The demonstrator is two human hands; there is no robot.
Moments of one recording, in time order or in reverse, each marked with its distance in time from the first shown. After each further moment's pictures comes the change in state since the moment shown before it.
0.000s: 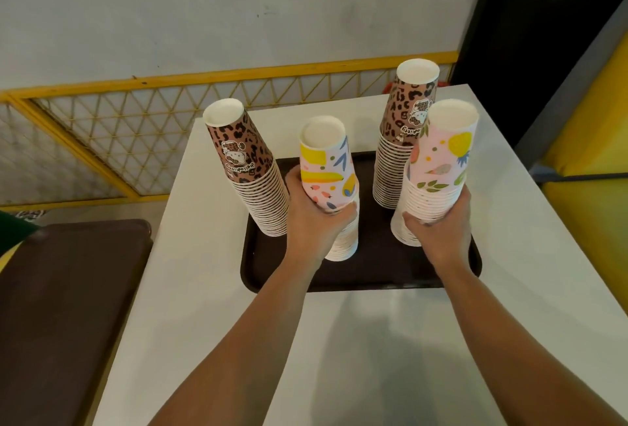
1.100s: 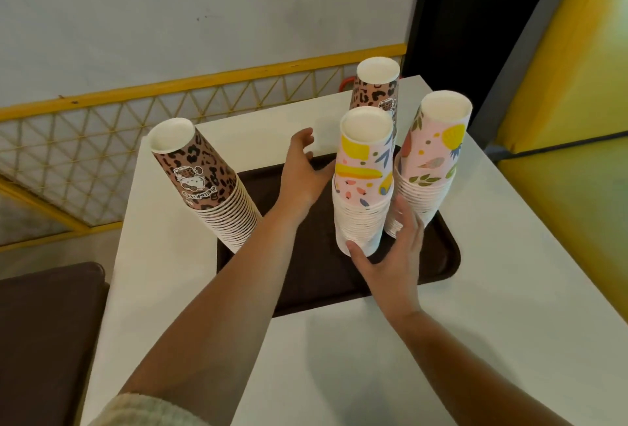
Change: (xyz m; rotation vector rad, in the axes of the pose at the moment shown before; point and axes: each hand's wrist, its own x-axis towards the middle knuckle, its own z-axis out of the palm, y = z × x) left_hand 0.088 0.010 0.036 0.057 -0.309 -0.079; right_hand -0.064 -0.018 0.033 -0.107 0.125 -0.176
